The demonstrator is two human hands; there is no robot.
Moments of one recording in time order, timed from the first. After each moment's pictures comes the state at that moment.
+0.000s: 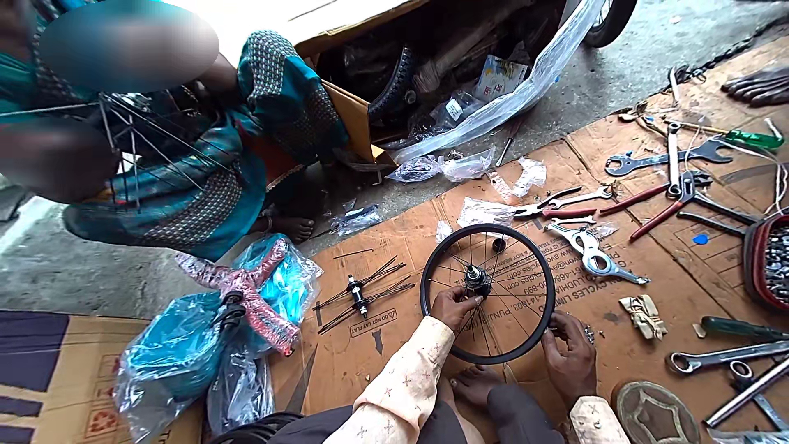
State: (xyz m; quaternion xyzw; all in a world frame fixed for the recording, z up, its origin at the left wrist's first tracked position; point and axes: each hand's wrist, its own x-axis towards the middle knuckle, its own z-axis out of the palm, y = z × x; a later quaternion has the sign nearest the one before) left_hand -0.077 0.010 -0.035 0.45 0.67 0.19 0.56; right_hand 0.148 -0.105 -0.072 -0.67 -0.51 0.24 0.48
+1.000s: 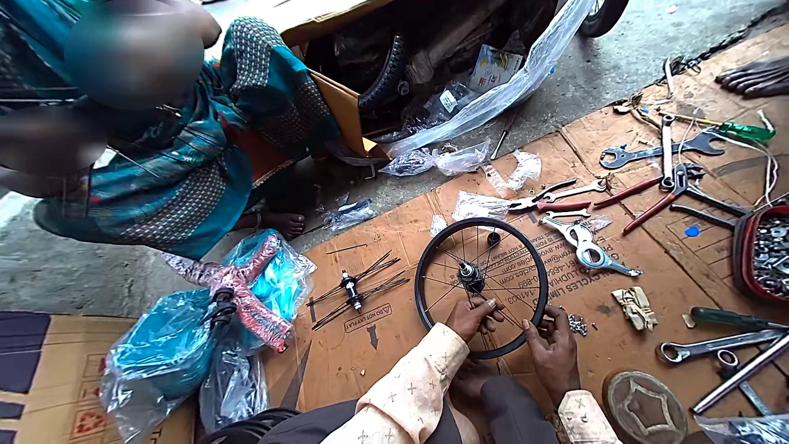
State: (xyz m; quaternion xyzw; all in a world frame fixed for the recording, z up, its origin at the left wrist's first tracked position) left_hand -0.038 -0.018 -0.019 0.30 0.56 0.20 0.74; right_hand 0.131 -0.108 -0.065 -0.68 -0.41 0.36 0.49
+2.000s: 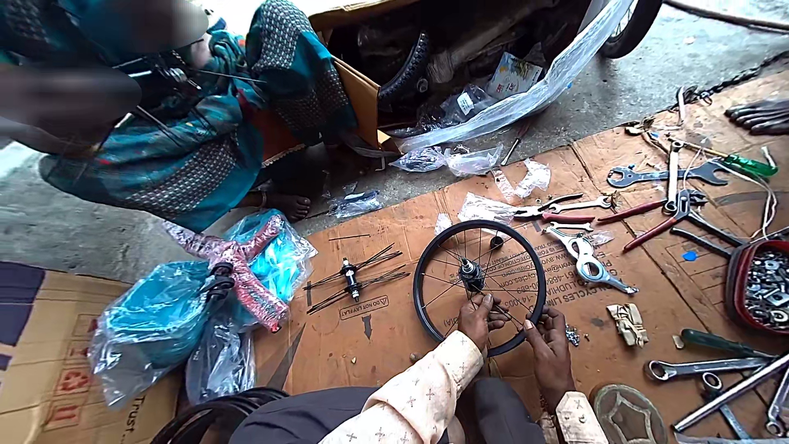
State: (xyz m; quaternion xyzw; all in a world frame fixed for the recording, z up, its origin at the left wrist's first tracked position) left_hand 0.002 -0.037 -0.020 0.14 0.59 0.39 0.69; right_hand 0.139 -0.095 -0.049 -0.60 -0.31 0.51 0.53
